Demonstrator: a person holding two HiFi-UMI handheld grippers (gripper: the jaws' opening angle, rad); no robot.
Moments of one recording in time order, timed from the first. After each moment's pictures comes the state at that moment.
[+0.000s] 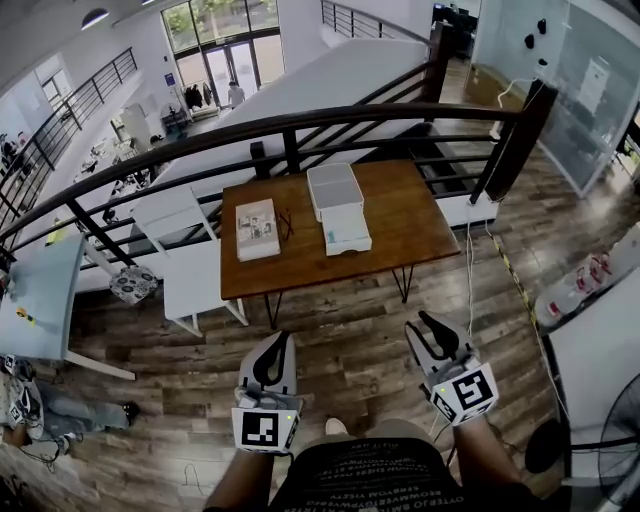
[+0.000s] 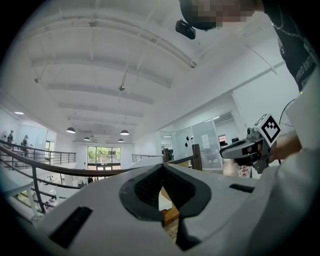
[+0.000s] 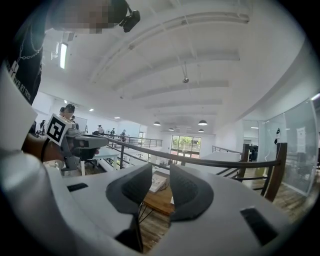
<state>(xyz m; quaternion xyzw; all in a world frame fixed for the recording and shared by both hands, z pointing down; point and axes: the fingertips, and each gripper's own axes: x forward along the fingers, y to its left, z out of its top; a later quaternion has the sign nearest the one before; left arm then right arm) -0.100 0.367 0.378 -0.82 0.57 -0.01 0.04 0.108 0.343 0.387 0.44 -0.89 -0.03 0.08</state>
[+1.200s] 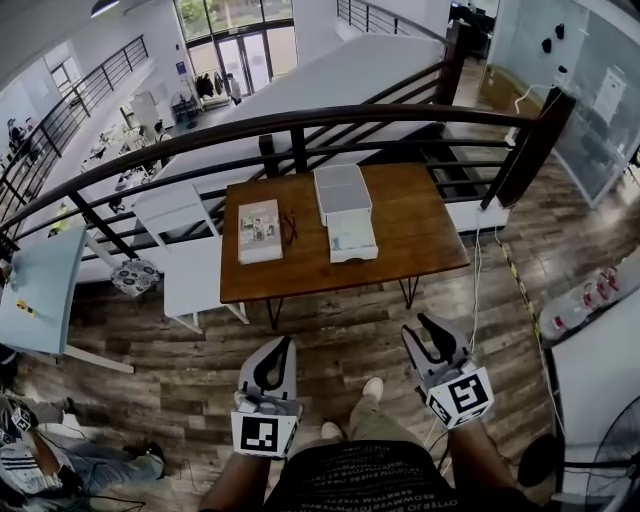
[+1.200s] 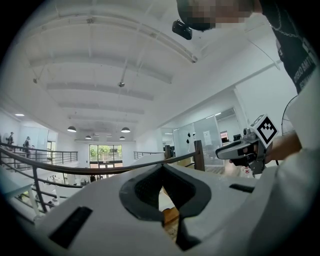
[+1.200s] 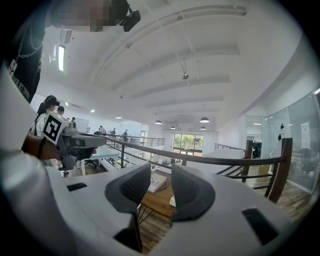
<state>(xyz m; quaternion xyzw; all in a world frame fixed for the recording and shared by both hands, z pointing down) -0.093 0.311 0.393 -0.82 0.58 -0.03 0.03 0.109 0.272 0.407 0.43 -0.90 -0.02 0.08</state>
